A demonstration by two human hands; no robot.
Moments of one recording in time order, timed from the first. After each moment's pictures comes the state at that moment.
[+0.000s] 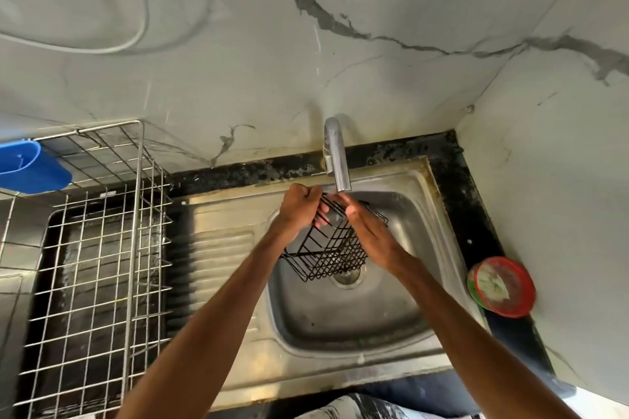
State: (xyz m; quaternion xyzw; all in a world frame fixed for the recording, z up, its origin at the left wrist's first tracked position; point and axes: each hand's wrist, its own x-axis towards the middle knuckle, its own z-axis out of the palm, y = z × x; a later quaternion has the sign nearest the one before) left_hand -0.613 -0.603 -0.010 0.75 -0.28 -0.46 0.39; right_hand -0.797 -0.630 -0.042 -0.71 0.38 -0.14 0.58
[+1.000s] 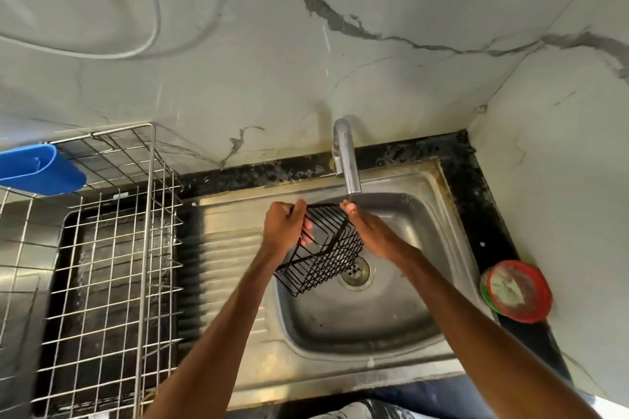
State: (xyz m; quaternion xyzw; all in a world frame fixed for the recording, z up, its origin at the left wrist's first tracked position) left_hand -0.595 -0.559 -0.010 0.79 -0.26 -0.38 0.41; right_hand -0.781 -0.645 -0.058 -0.72 0.40 -0.02 0.57
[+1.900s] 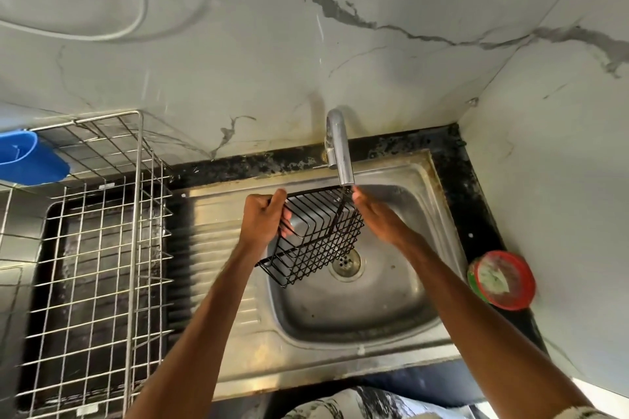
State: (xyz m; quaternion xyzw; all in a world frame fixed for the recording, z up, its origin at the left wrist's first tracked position) left_hand -0.585 -0.542 0.009 0.74 -0.23 -0.40 0.49; right_hand -0.801 -0.664 -0.056 -0.71 0.49 0.01 0.51
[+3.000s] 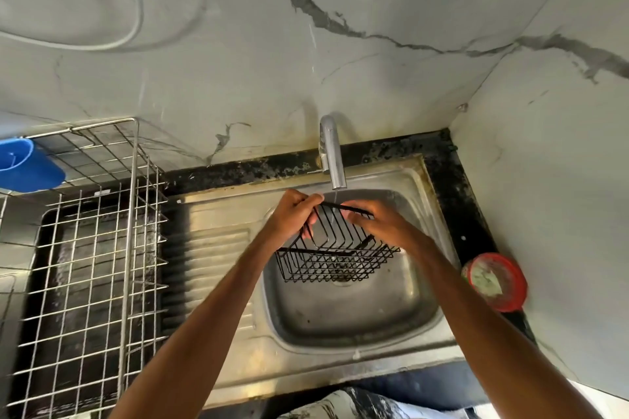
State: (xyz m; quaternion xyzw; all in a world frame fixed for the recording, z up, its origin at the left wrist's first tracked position) left_hand -0.609 -0.583 -0.012 0.69 -0.35 -0.50 0.39; right_hand -0.818 -0.674 -0.039 -0.74 0.39 0.00 0.55
